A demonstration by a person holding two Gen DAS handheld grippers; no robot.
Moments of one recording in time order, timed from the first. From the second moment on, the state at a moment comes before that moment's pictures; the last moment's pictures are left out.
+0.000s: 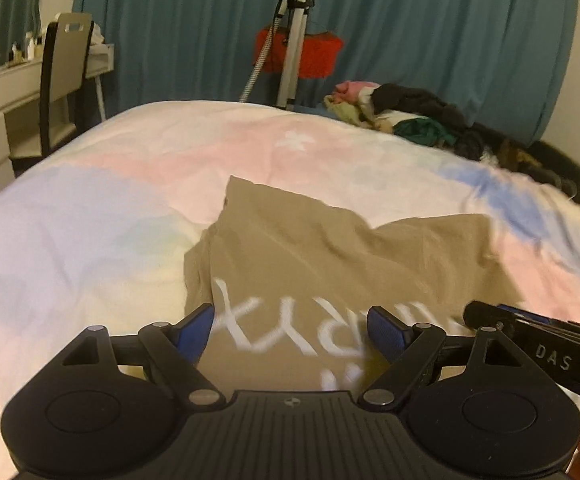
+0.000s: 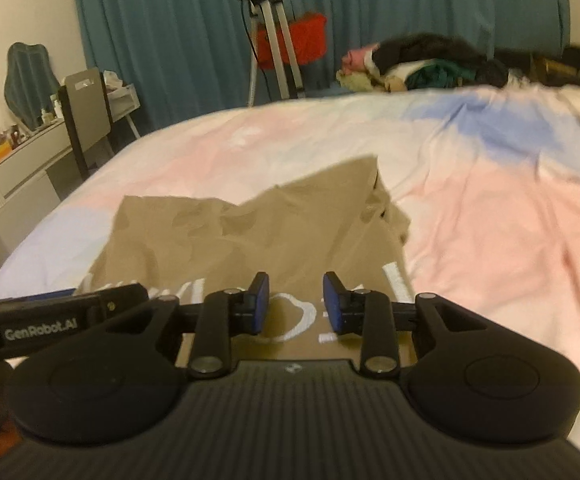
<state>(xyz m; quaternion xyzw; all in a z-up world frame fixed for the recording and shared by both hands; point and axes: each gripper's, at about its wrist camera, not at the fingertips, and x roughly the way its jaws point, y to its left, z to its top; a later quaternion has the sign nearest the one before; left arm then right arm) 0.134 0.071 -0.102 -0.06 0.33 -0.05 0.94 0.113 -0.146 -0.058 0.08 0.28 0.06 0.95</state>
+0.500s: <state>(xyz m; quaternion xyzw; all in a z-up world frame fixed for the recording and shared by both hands) 0.105 0.108 -0.089 -0.17 0.37 -0.10 0.90 0.082 -0.173 -0.053 0.16 0.30 0.03 0.94</state>
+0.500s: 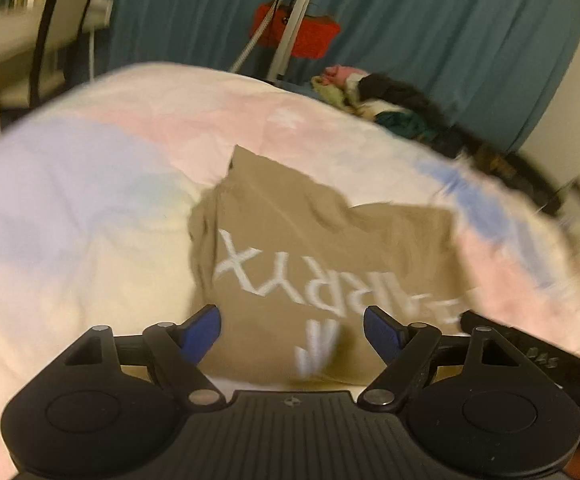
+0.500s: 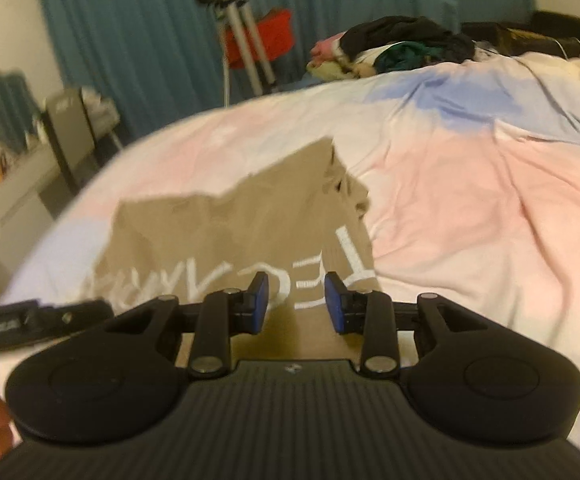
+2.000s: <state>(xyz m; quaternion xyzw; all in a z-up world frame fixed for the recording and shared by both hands) 0.135 0.168 -0.163 -0.52 0.40 -0.06 0.75 0.089 -0.212 -0.127 0.58 0.27 0.04 0.76</state>
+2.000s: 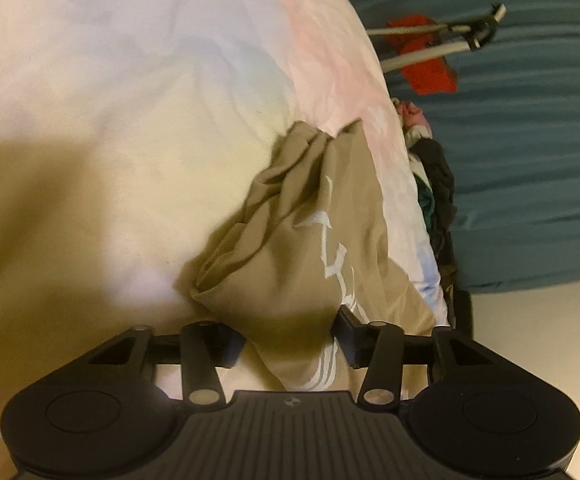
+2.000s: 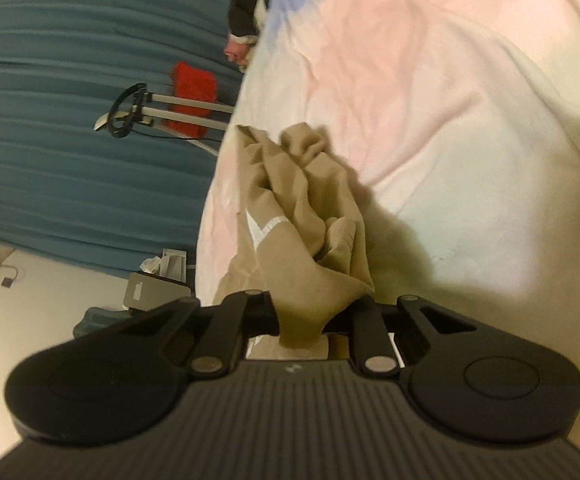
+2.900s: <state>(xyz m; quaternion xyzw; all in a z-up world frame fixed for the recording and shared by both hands) 0.289 -0.098 0.055 -0.41 0.37 -0.28 0.78 0.112 -0.419 0.074 0.50 0.13 -0.07 0.85</state>
